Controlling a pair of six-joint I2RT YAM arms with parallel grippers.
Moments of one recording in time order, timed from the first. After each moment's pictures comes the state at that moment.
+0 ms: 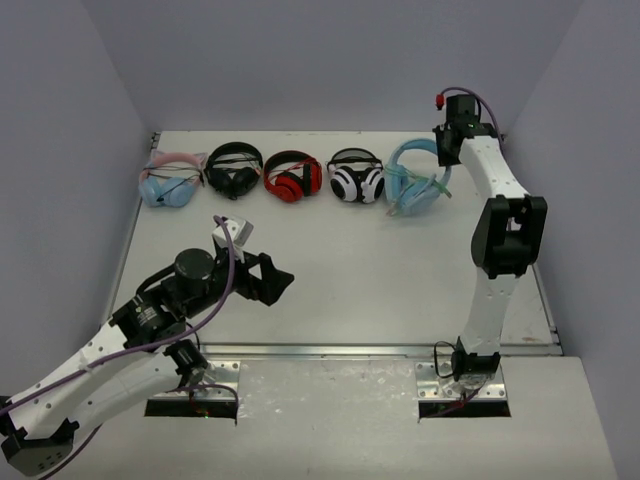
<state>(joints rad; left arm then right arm) -0.78 0.59 0.72 -0.48 -0.07 -0.39 0.01 2.08 1.86 -0.65 0.19 -0.12</state>
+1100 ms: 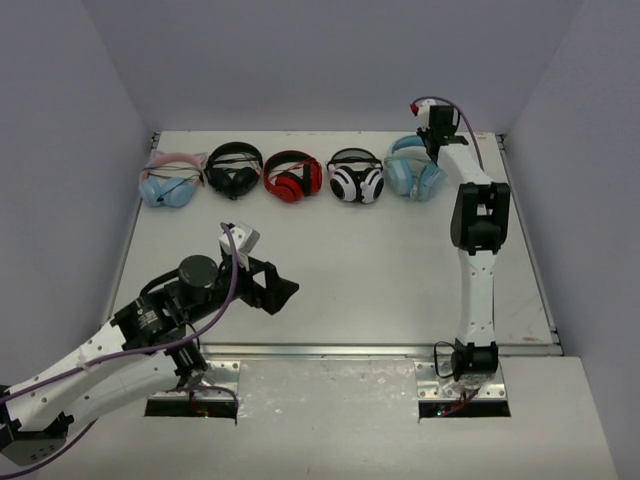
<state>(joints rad) -0.88 0.59 0.71 -0.47 -0.10 -0.39 0.01 2.49 2.11 -0.27 0.30 -0.51</state>
